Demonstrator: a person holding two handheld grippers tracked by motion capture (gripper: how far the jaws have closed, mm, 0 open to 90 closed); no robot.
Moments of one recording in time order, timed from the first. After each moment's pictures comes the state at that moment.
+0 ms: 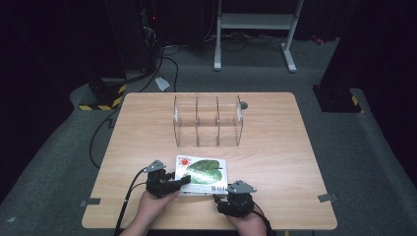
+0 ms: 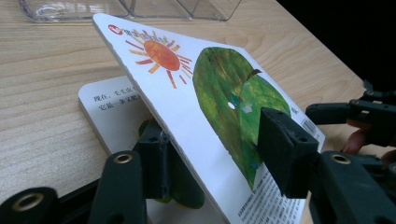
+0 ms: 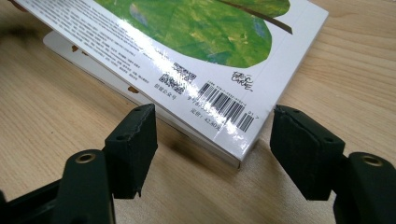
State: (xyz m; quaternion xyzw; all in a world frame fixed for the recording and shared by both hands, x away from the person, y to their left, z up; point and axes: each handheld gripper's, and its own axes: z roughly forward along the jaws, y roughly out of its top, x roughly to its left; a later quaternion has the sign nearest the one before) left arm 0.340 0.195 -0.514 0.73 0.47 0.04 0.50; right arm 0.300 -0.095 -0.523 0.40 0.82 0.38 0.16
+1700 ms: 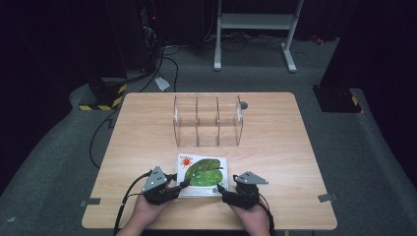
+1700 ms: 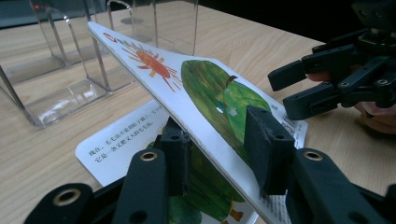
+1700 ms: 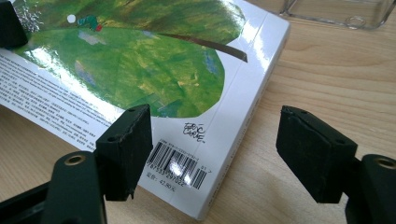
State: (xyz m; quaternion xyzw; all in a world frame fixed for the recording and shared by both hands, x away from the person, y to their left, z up) left arm 0.308 0.189 -0.491 0.77 0.31 0.17 0.53; right arm 0.321 -0.113 -0.513 0.44 0.77 0.44 0.13
